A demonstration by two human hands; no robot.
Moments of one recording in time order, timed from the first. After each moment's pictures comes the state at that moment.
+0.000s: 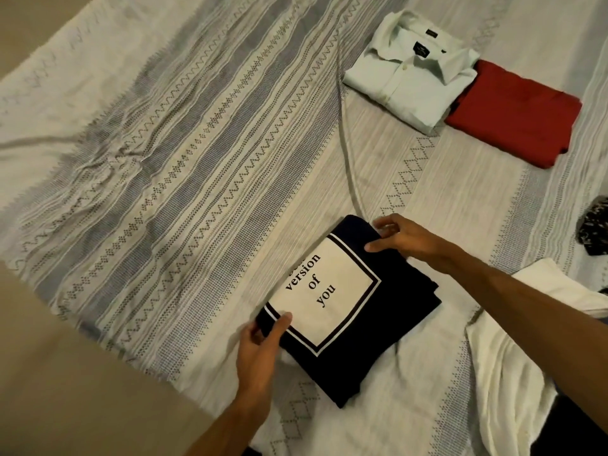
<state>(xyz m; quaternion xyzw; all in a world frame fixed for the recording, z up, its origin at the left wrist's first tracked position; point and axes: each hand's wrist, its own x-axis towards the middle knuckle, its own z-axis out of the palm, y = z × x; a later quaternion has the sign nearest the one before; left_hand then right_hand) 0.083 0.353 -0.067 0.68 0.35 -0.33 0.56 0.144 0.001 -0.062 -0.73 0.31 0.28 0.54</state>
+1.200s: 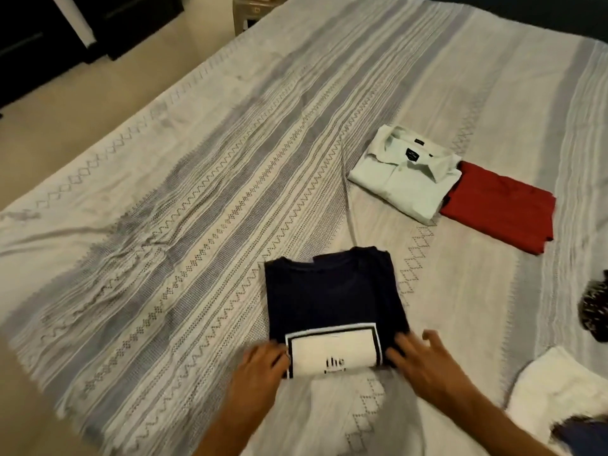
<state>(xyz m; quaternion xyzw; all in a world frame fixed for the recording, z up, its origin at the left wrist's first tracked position) 0.223 0.367 -0.096 0.90 -0.40 -0.09 0.13 0.083 0.034 -0.074 -0.99 -0.07 0.08 -0.03</state>
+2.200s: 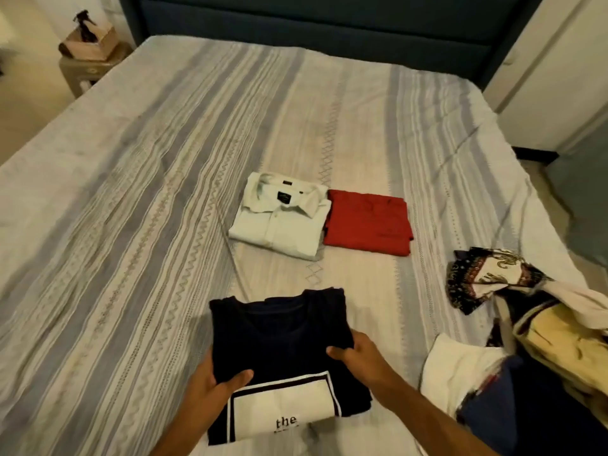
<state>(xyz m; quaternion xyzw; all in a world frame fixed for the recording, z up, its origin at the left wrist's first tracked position) 0.318 0.199 -0.015 0.75 -0.09 -0.41 0.51 0.128 -0.031 -0.005 -0.59 0.47 0.01 0.65</state>
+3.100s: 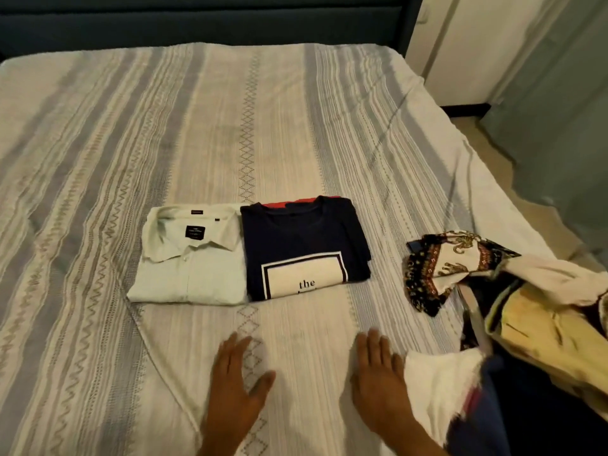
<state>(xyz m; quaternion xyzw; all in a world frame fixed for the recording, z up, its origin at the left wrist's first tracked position) 0.292 0.014 -0.139 0.83 -0.39 -0.26 0.32 0.049 -0.130 -0.111 -0.80 0.54 0.16 0.19</state>
